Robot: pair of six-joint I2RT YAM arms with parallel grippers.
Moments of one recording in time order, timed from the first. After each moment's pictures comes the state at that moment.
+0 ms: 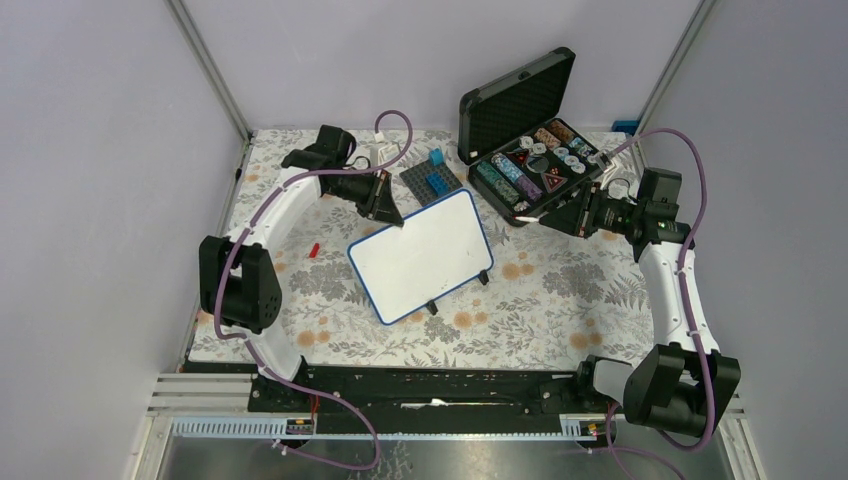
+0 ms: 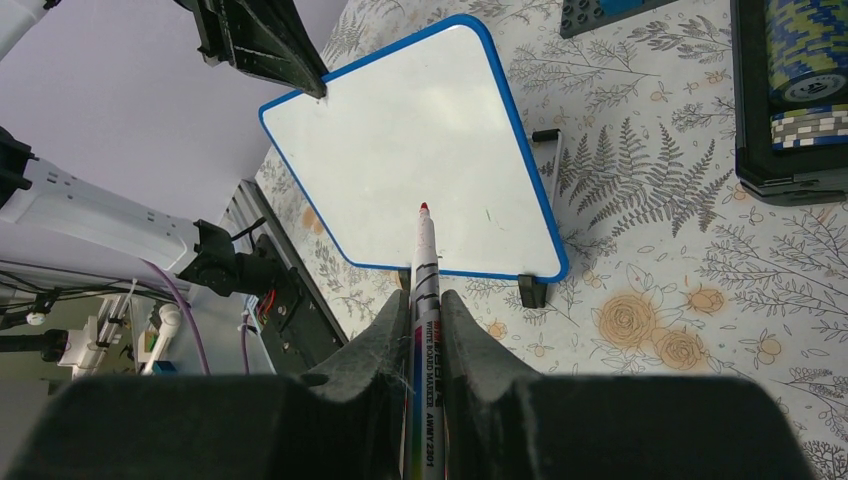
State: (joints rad) left arm -0.26 1.73 1.51 -0.88 0.94 0.26; right arm -0.20 1.18 0.98 -0.49 -1.14 0.10
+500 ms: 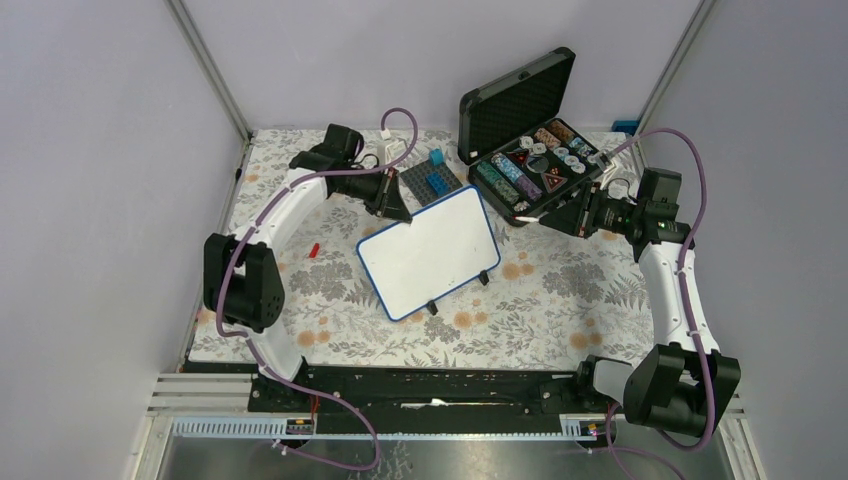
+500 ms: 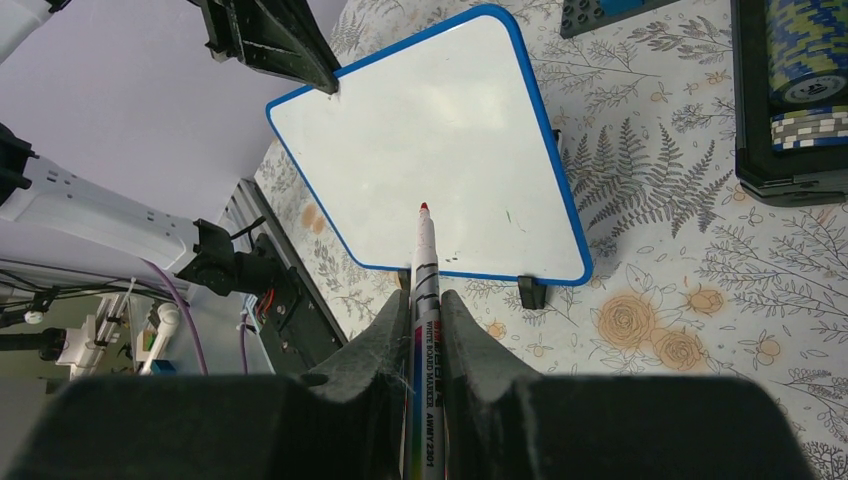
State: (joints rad) left arm -0.29 1.74 1.50 -0.77 0.93 0.17; right arm -0.20 1.18 0.98 -0.49 -1.14 0.10
